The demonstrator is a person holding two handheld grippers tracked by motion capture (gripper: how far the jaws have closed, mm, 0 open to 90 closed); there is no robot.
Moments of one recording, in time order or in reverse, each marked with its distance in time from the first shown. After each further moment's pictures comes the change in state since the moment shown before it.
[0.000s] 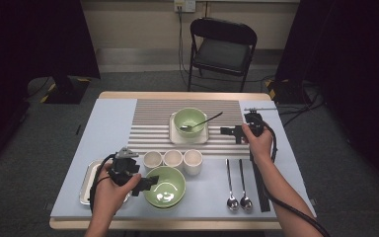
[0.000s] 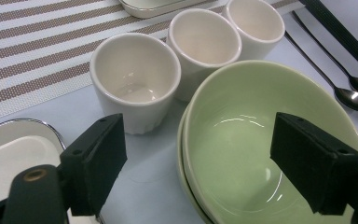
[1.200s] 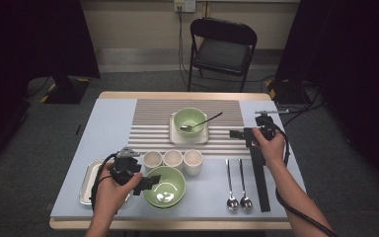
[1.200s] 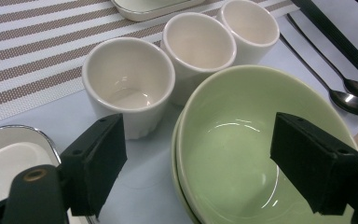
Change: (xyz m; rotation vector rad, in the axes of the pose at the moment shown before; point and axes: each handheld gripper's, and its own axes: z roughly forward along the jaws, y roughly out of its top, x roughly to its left) left arm -0.002 0.003 0.003 -0.006 -0.012 0.004; right arm -0.009 -0.009 -0.033 -0.008 0.013 -0.020
